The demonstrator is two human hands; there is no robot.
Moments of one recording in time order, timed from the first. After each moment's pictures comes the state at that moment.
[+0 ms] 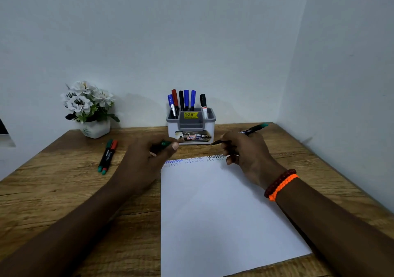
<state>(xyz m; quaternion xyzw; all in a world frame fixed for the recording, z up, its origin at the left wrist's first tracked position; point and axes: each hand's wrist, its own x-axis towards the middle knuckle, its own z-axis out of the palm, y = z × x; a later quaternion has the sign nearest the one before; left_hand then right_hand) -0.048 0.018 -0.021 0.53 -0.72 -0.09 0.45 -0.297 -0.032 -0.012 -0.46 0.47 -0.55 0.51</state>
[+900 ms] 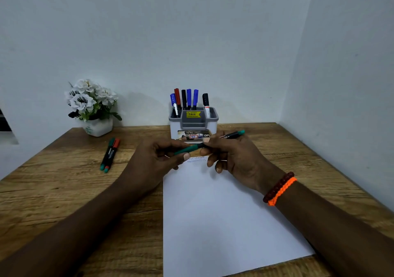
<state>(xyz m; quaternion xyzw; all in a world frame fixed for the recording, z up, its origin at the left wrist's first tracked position) -0.063 0.026 -0.020 0.48 -0.70 -0.22 0.48 -0.280 -0.008 -0.007 -0.55 0.36 -0.46 0.60</state>
